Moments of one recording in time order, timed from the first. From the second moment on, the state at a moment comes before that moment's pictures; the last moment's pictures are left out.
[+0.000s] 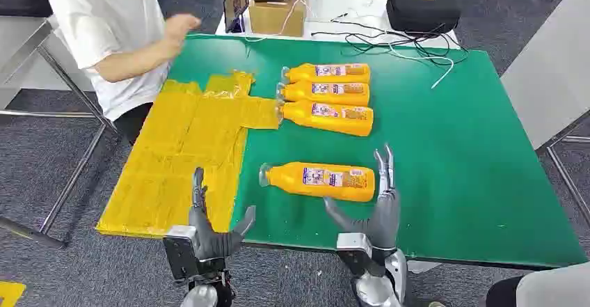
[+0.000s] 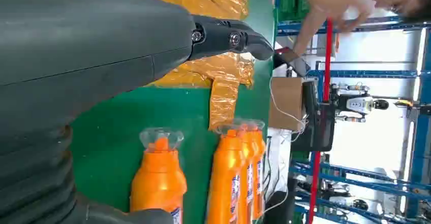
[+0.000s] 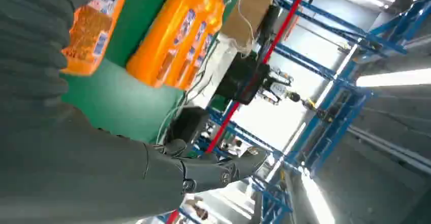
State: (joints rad) left arm 0.06 -0.24 -0.37 -1.31 0.16 0.63 -0.70; right arm -0.02 0.16 0.24 -1.36 0.42 -0.69 -0.70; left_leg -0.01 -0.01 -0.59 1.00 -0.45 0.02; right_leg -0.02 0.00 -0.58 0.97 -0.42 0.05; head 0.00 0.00
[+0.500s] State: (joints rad) left arm 0.06 -0.21 -0.39 -1.29 0.19 0.61 -0.70; right arm -0.09 0.14 0.18 -1.18 0.81 -0.69 -0.62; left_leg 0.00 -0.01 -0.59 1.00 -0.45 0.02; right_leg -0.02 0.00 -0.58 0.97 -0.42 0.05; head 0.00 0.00
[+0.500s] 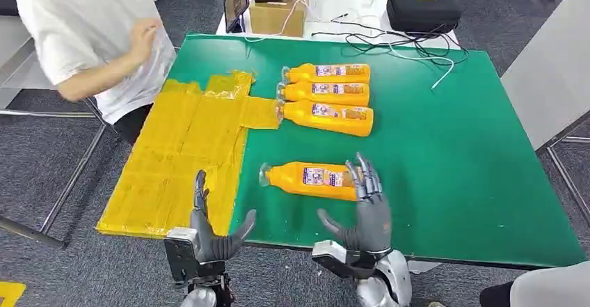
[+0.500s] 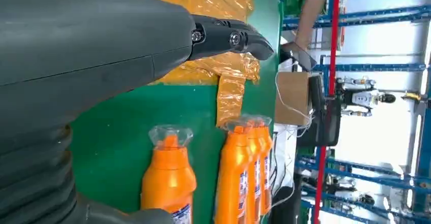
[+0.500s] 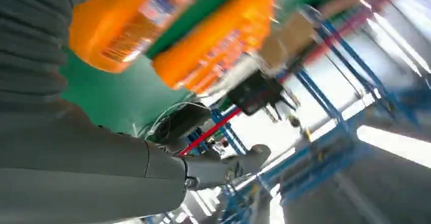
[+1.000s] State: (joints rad) left arm 0.03 -0.20 -0.40 -1.27 0.17 0.61 -0.70; right arm -0.37 0.07 0.27 -0.74 0.95 -0.66 -0.34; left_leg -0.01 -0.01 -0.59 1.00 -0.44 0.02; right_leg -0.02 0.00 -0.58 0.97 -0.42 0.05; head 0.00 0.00
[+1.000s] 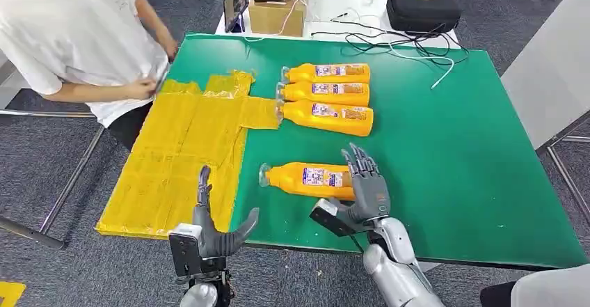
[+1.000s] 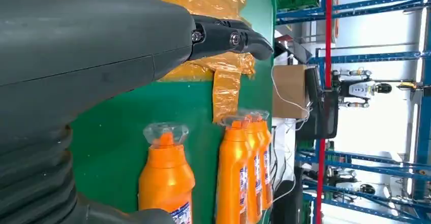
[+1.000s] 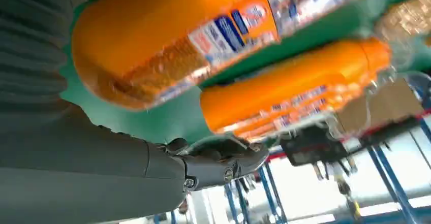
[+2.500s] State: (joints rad) left arm 0.05 -0.20 -0.31 -1.31 0.34 0.67 -0.61; right arm -0.40 0.08 0.46 -0.84 0.58 -0.36 -0.33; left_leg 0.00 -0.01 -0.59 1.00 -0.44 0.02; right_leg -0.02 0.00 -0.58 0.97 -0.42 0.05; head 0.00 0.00
